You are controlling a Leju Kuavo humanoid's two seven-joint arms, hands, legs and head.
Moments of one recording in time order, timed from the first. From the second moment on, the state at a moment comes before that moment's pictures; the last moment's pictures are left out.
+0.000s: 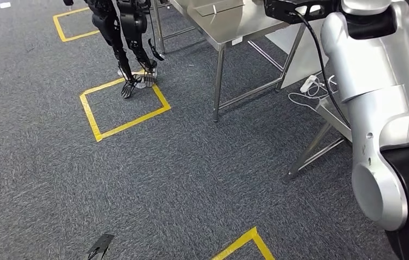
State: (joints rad) left arm -0.08 -0.26 0.86 -0.74 -0.96 -0.18 0.15; right arm -1.49 0.04 0.37 -0.70 1.50 0.21 0.10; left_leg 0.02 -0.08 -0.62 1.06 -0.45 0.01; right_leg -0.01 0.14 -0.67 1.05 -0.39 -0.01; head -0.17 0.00
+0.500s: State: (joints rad) left arm -0.09 -0.25 0.85 -0.72 -1.02 -0.19 0.15; right arm -1.51 0.04 0.37 -0.68 1.50 0.21 0.11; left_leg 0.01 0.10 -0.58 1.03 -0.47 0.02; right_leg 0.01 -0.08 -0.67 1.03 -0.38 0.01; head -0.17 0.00
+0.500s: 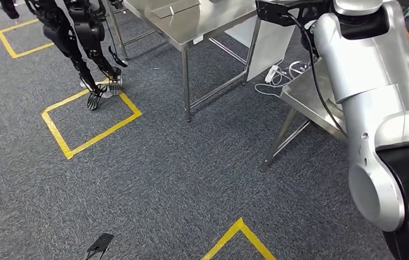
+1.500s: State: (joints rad) left arm -0.11 -0.21 0.82 -0.66 -1.03 -0.18 0.15; right arm -1.52 0.06 0.39 -0.66 1.50 0.20 0.11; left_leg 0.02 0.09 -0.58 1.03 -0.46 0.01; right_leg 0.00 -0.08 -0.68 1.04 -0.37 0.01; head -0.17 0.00
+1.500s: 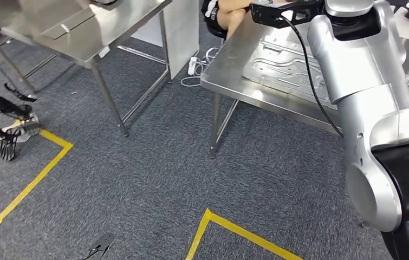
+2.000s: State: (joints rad) left arm -0.09 -0.21 0.82 -0.66 -1.02 -0.18 0.14; right arm -1.50 0.06 0.39 -0.64 1.50 0.19 0.10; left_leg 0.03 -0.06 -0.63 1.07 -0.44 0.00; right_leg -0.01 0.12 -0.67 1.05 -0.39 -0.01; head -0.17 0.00
